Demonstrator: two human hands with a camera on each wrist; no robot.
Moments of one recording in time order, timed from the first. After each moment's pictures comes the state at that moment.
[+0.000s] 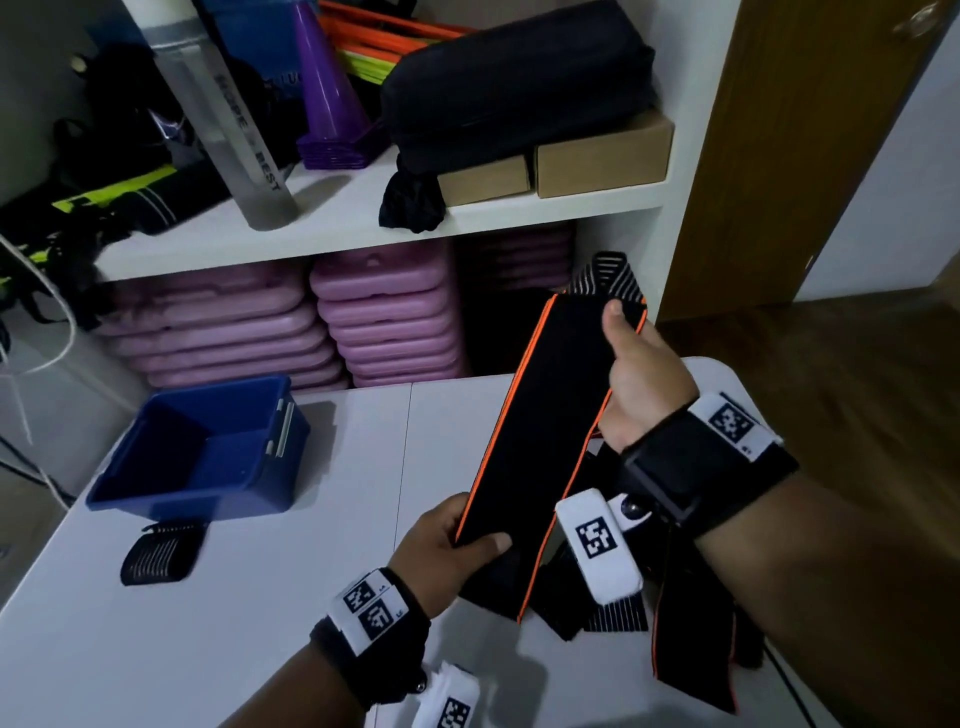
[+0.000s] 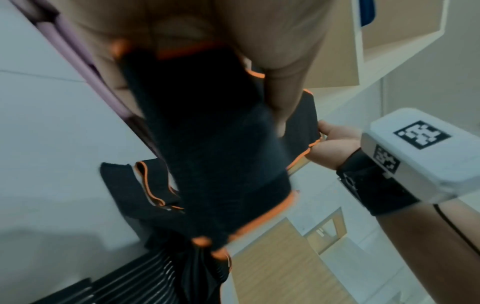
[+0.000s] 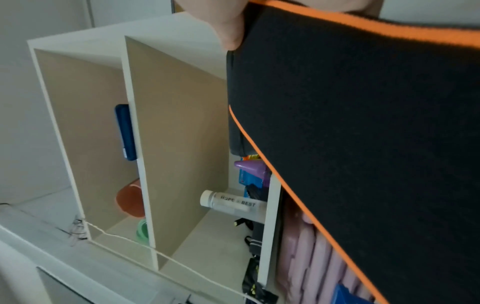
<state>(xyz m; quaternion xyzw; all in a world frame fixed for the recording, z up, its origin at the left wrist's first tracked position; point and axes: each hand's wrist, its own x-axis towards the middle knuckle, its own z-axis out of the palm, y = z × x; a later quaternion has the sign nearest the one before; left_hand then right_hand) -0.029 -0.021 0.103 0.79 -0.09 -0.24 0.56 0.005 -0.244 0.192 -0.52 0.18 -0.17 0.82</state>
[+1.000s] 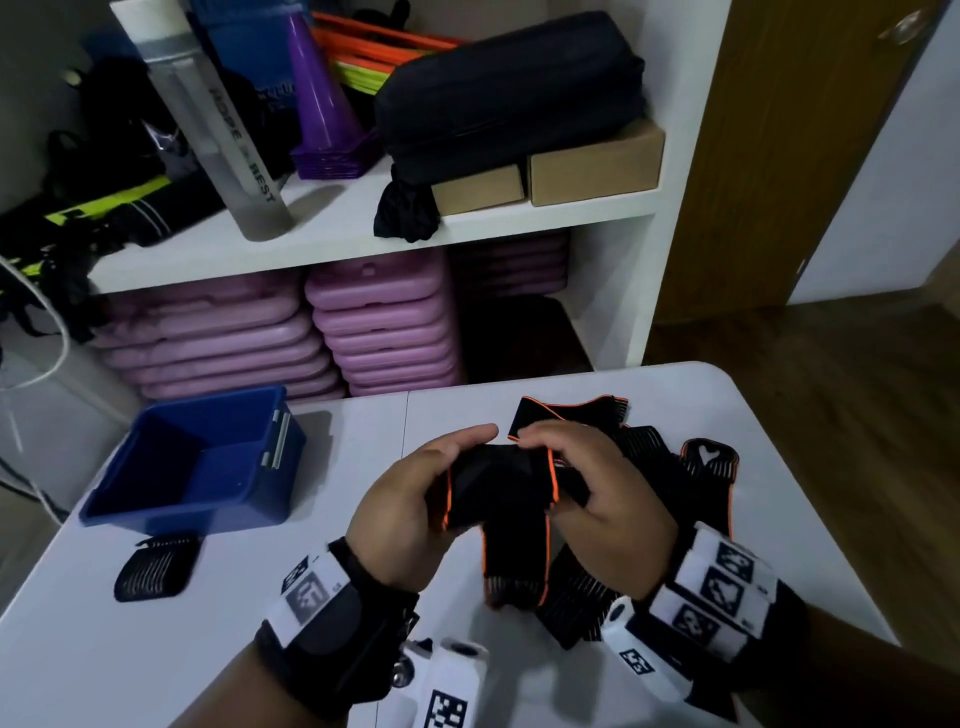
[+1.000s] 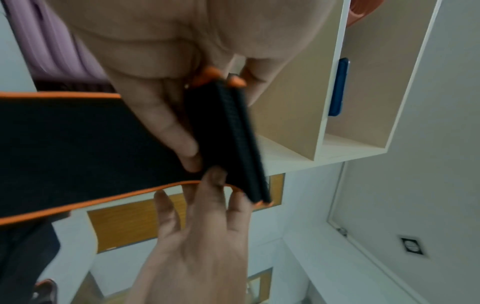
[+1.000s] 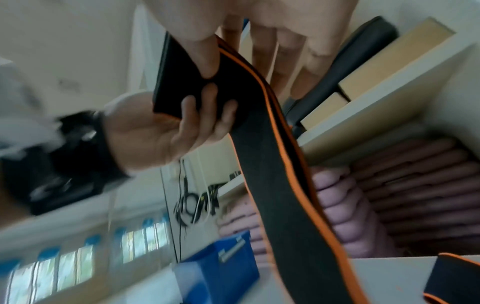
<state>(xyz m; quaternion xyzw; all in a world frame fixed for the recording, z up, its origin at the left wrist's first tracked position) -0.015 -0.035 0.184 0.58 -0.04 -0.27 0.76 -0.074 -0.213 0.152 -0.84 -0.08 -0.19 0.50</state>
